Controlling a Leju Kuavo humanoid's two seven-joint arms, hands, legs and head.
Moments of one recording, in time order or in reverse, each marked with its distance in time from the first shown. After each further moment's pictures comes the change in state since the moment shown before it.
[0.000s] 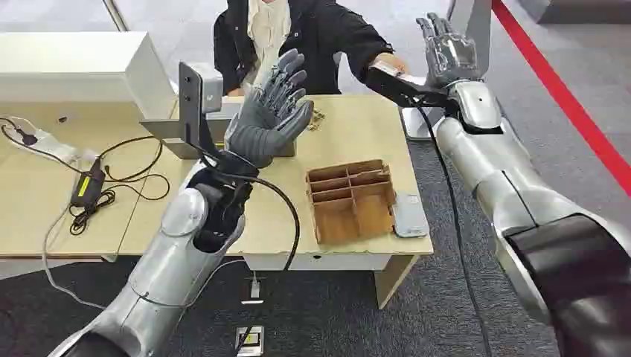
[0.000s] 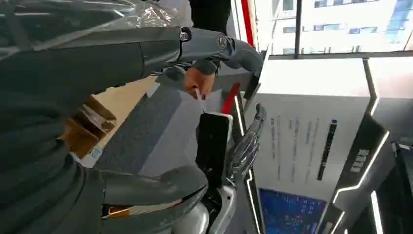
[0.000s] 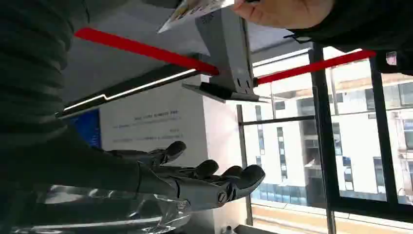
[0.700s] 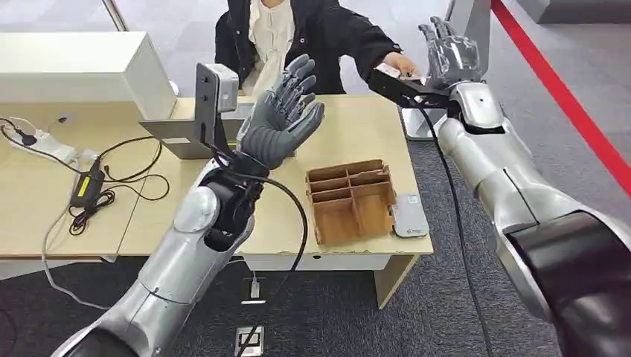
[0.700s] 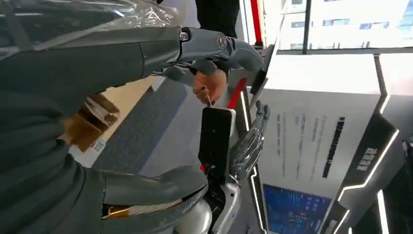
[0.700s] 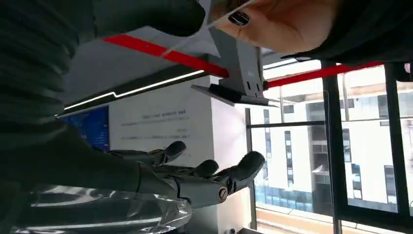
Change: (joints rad) left arm -0.016 -0.026 -0.013 0.065 0.015 0.000 -0.014; right arm -0.010 0.000 0.008 0.044 0.012 0.008 0.008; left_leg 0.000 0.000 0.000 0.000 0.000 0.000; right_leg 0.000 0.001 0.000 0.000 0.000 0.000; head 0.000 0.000
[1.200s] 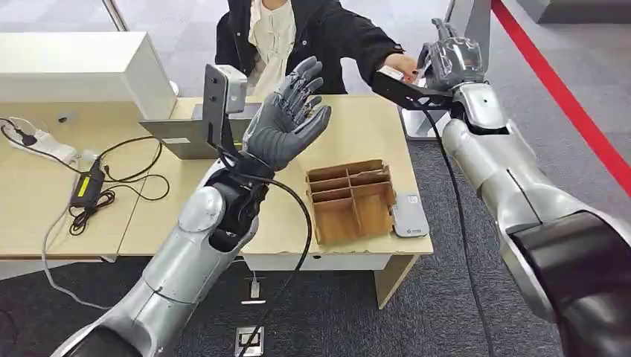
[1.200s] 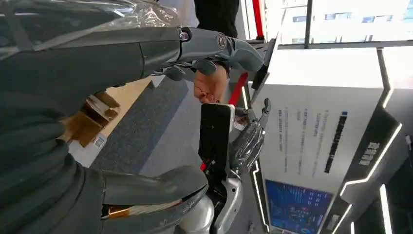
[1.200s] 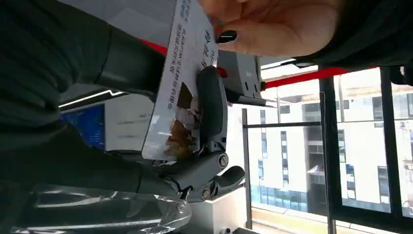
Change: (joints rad) left arm -0.006 -0.007 -0.011 0.015 0.006 -0.003 -0.006; right arm 0.000 -0.009 0.000 0.009 -0.004 -0.001 -0.018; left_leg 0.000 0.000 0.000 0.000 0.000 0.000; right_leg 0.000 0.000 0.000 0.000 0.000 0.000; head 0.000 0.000
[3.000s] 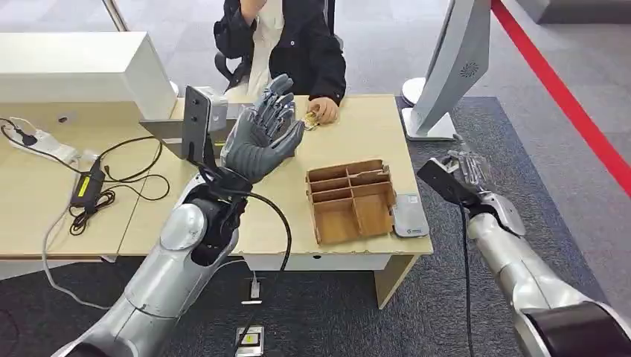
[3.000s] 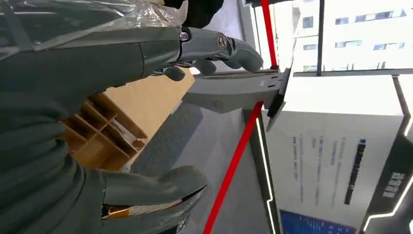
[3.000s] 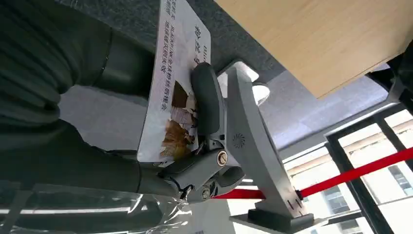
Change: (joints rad) left arm 0.083 0.089 0.000 -0.101 -0.064 0.059 0.040; right arm 0.457 -0.166 -0.209 -0.109 -0.419 0.015 -0.332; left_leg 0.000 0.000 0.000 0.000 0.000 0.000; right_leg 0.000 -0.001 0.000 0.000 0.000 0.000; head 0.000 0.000
